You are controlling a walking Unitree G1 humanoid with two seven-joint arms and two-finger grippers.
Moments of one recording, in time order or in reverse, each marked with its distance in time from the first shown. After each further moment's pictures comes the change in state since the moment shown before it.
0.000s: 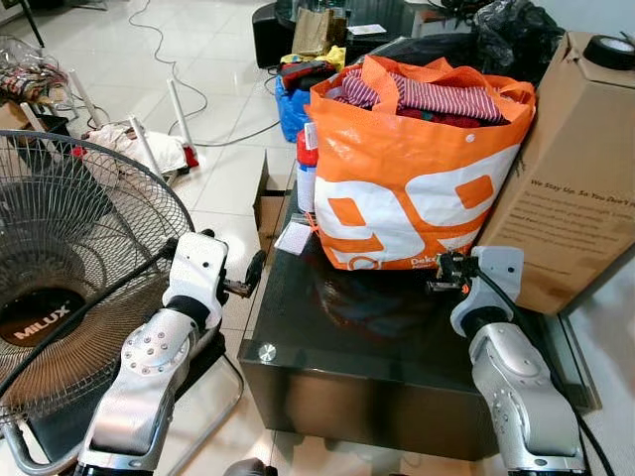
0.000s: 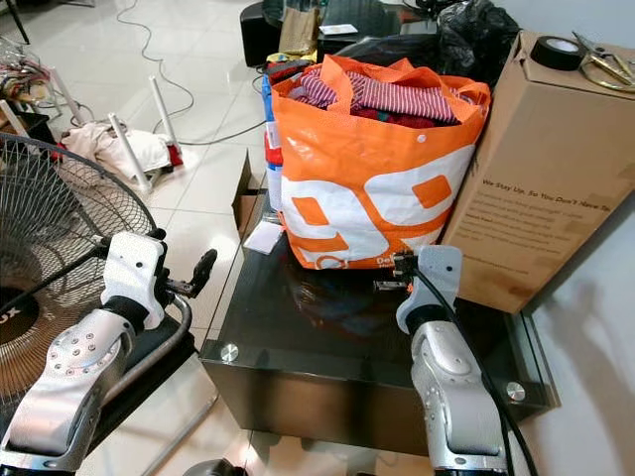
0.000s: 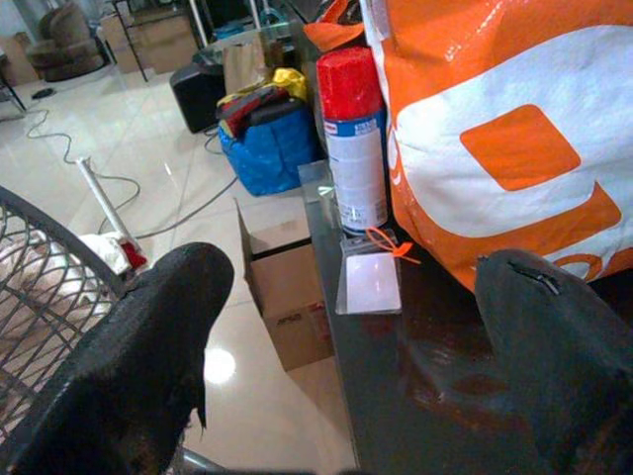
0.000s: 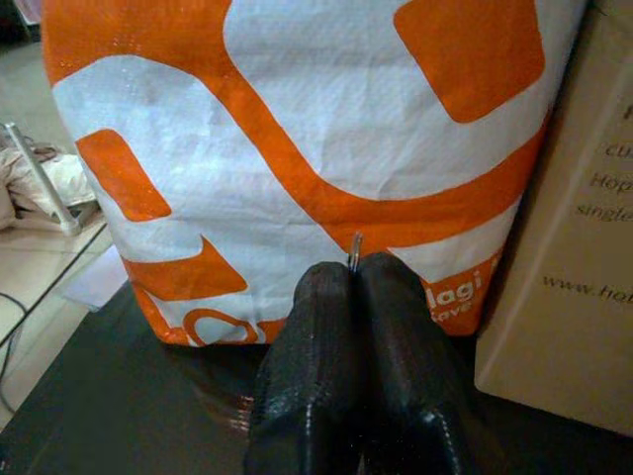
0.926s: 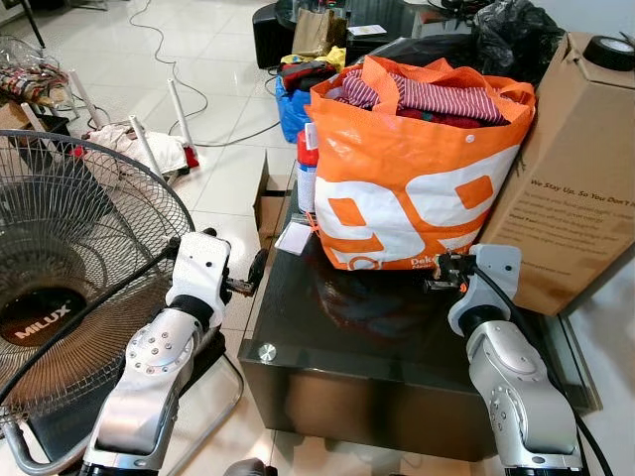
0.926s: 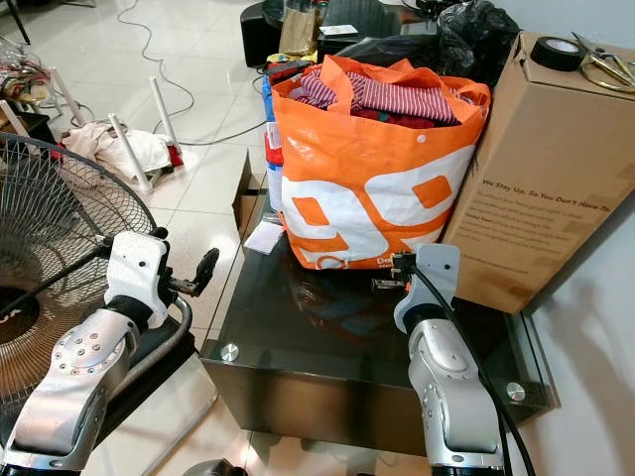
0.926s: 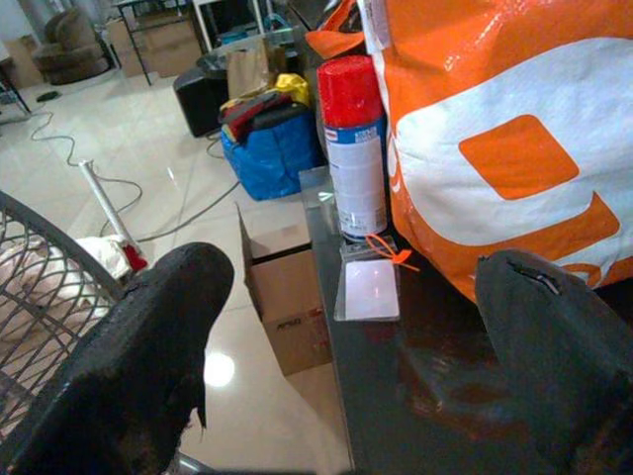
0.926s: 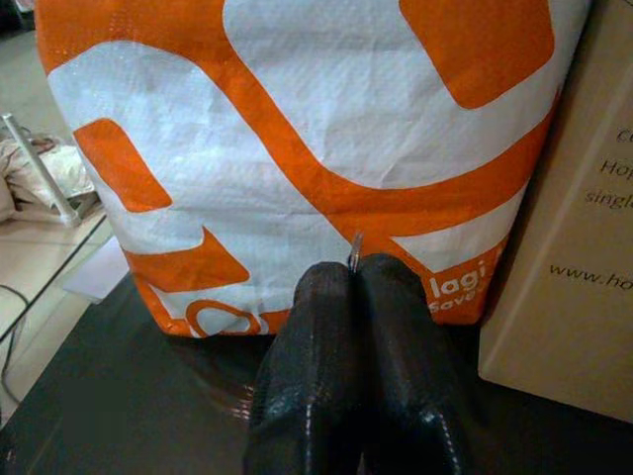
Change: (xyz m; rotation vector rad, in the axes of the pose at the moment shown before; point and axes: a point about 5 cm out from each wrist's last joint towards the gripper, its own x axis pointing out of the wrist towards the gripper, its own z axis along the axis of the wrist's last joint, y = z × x) left arm 0.002 -0.003 0.002 -0.005 -0.011 0.005; right arm 0.001 0.001 -0.001 0.003 0.027 -0.008
